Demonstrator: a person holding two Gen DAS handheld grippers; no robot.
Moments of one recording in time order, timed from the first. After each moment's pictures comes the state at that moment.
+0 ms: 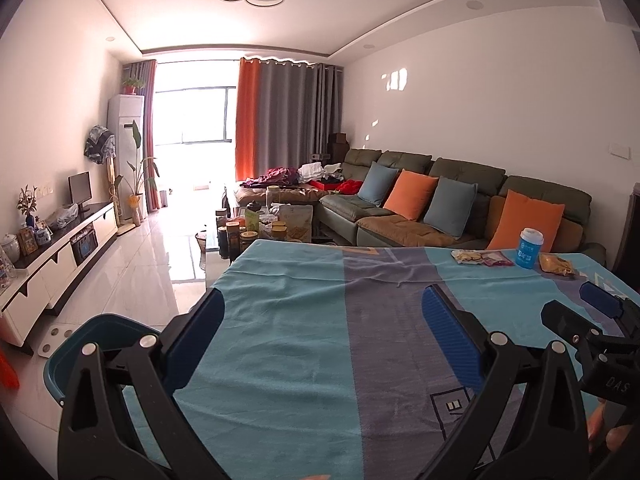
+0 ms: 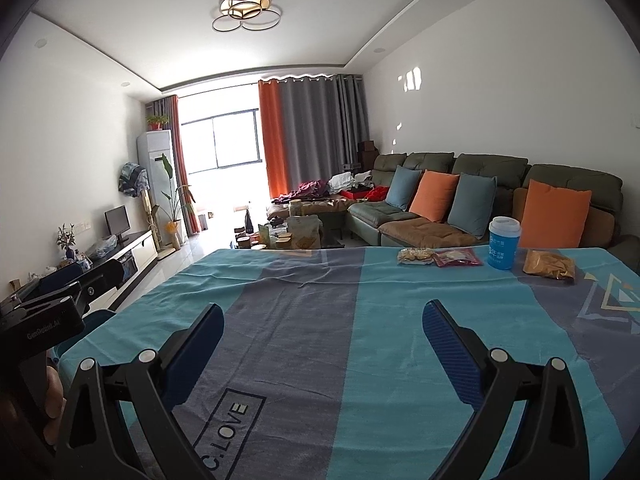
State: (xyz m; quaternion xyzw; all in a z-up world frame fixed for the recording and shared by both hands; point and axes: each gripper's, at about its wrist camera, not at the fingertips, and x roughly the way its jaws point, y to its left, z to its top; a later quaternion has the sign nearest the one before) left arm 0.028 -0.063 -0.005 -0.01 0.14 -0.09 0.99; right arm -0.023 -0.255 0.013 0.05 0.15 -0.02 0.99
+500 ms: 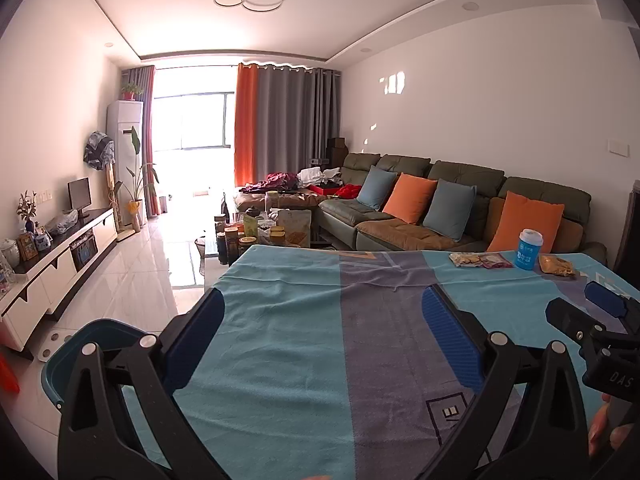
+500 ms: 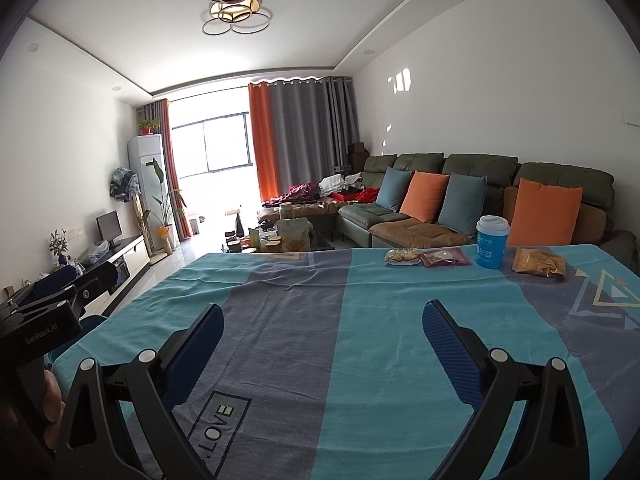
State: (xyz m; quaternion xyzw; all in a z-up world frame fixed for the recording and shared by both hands) left arm 0.030 -0.069 -0.007 0.00 0.14 -0.09 0.99; right arm -0.025 -0.264 0.014 0.06 0.15 -0.03 0.99
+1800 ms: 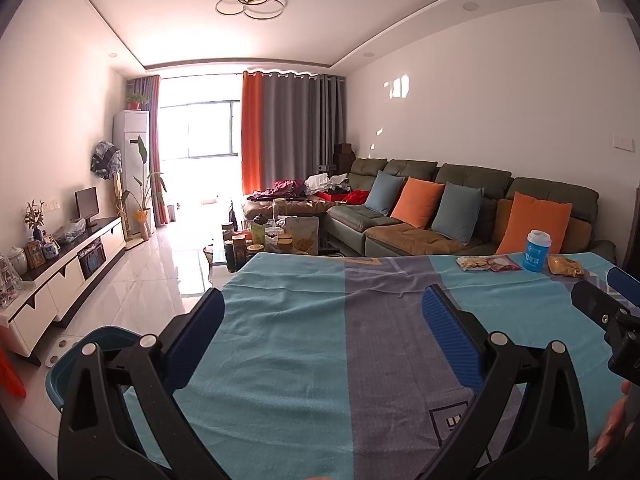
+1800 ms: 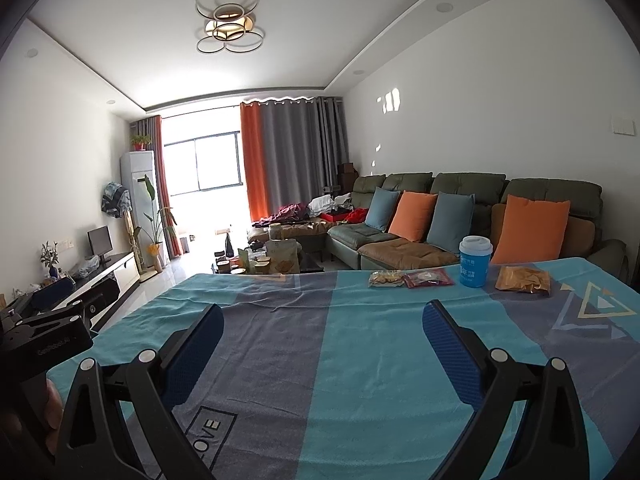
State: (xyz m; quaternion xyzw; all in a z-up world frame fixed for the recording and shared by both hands) left arm 0.033 -0.075 -0.006 0.01 0.12 -0.07 0.99; right arm -0.033 -0.272 0.022 0.05 0.11 -0.05 0.99
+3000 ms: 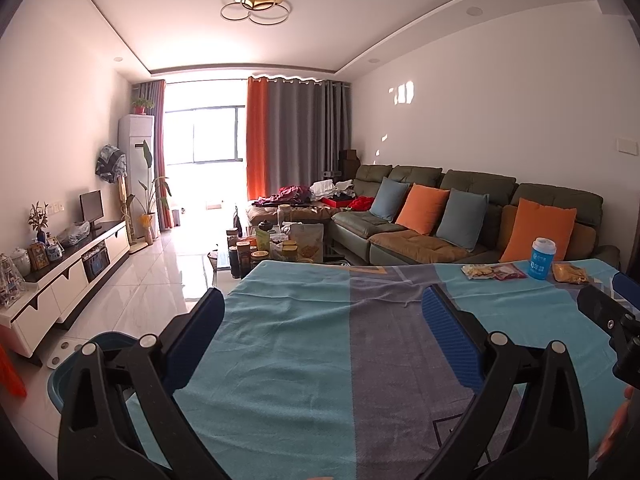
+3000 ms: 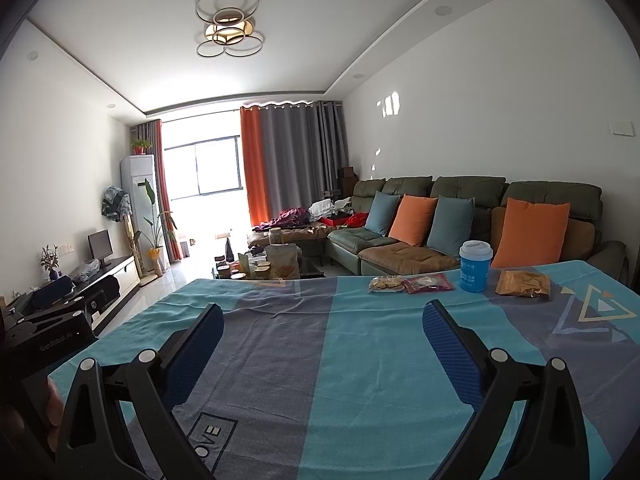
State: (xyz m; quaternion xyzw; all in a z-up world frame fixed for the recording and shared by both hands) left arm 0.038 -0.076 -0.002 0.01 0.11 -0.07 0.99; right arm -0.033 -0.275 0.024 0.05 0.10 -0.06 0.99
